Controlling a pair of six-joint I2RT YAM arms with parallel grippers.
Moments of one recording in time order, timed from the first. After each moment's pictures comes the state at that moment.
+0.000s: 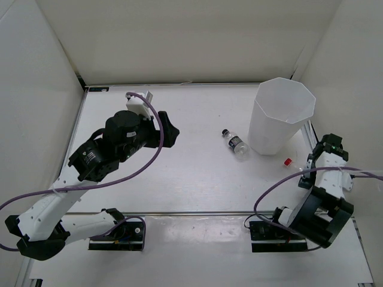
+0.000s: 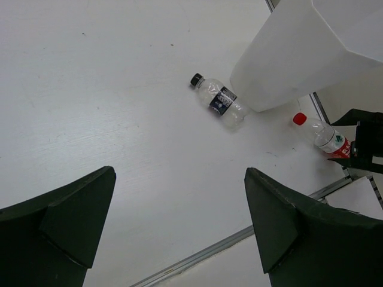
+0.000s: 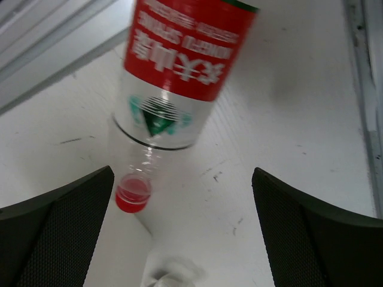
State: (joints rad) left arm -0.83 1.03 1.41 -0.76 -0.29 -0.49; right arm -0.51 1.17 0.82 -0.99 0.26 1.48
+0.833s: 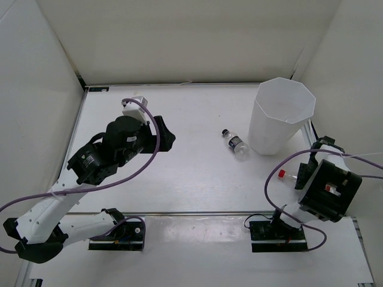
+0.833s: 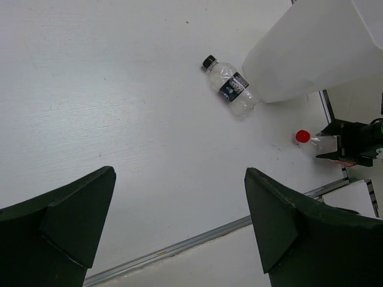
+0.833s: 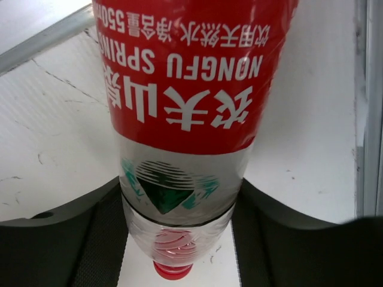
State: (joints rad) left arm -0.83 1.00 1.36 -0.83 -0.31 -0.61; right arm -0.51 1.47 0.84 -0.92 0.24 1.41
